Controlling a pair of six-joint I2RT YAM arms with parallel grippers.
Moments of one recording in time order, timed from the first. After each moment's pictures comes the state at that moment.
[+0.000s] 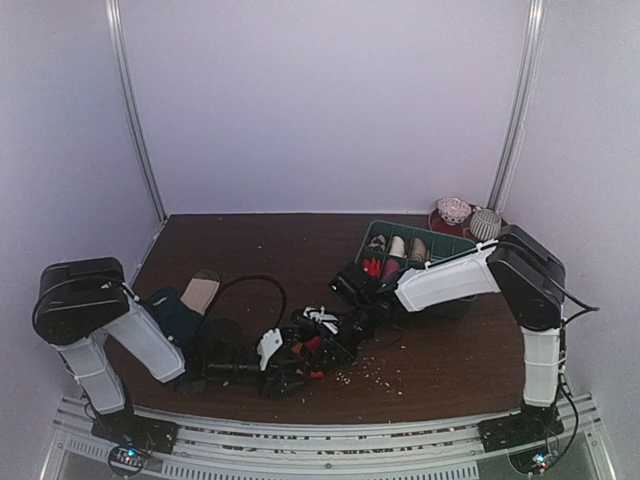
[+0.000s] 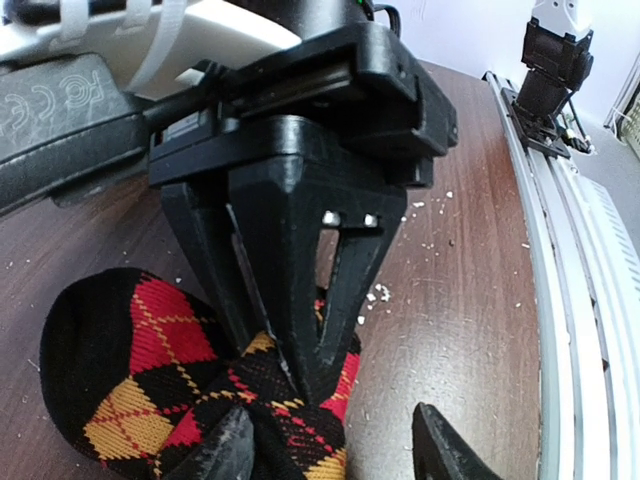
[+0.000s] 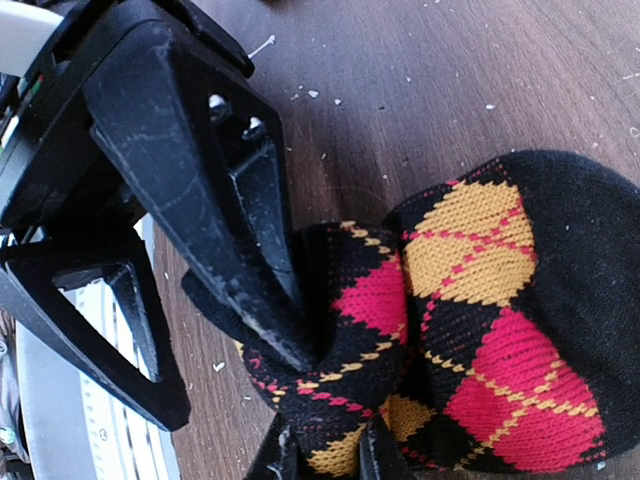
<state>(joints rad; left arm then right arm) -1.03 1.75 0.35 1.00 0.30 -0.03 0.92 2.04 1.25 -0.32 -0.67 -0.11</state>
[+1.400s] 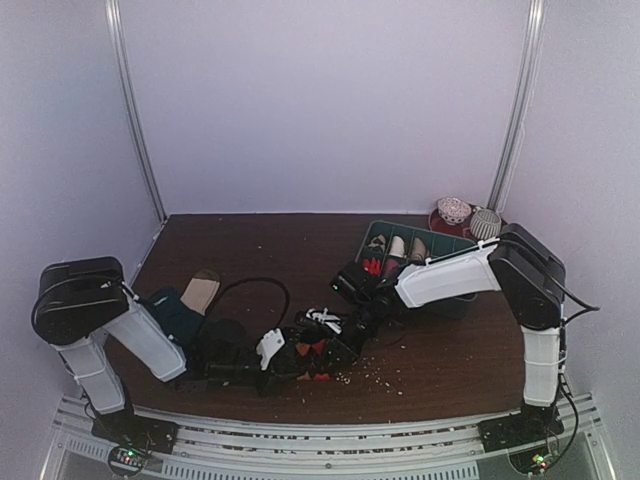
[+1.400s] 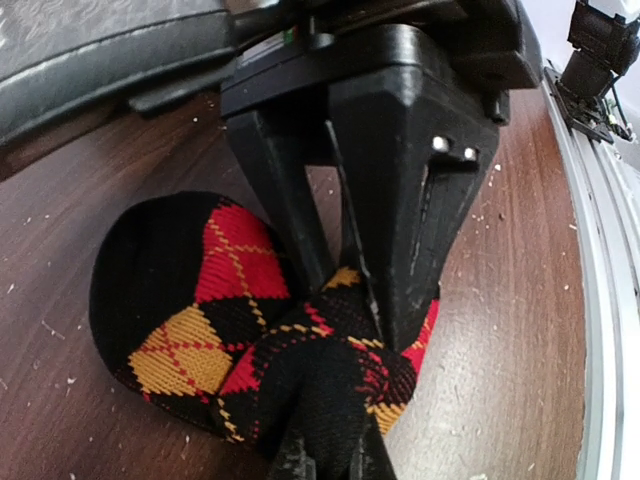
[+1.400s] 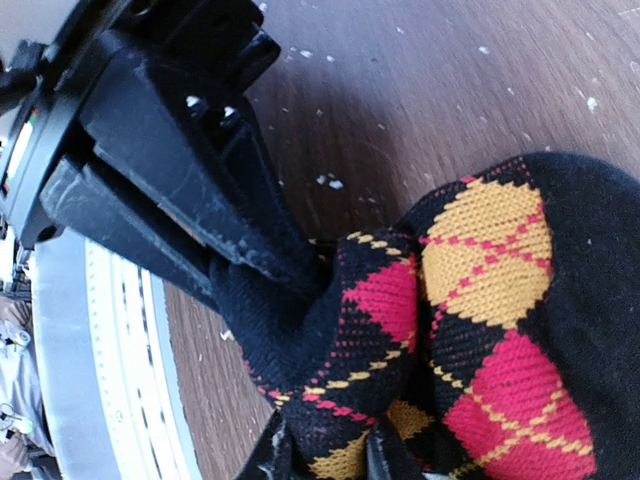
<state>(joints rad) -1.03 1.75 0.36 0.91 0.21 -0.03 0.91 2.04 1.28 -0.41 -0.69 -0.12</state>
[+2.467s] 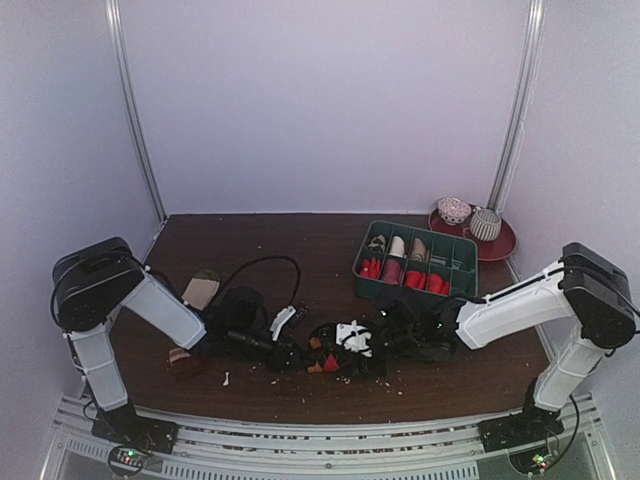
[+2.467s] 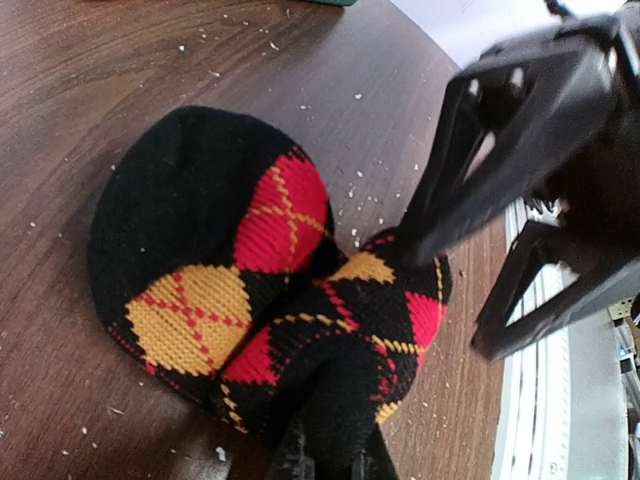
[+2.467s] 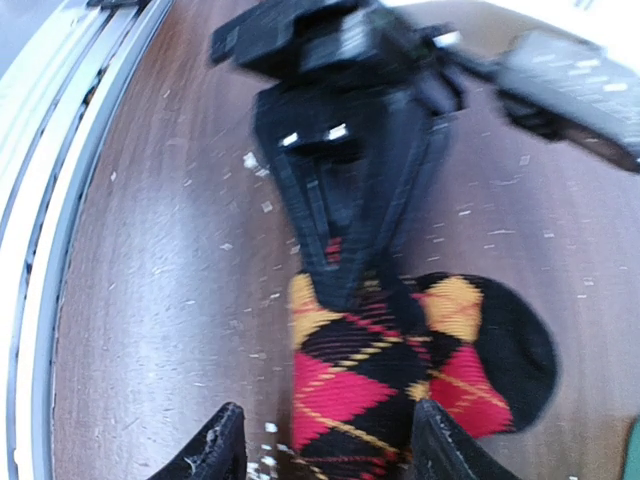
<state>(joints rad) -0.84 1.86 0.61 0.57 0.63 -0.30 1.01 1.65 0.73 0.21 -0.27 -0.44</state>
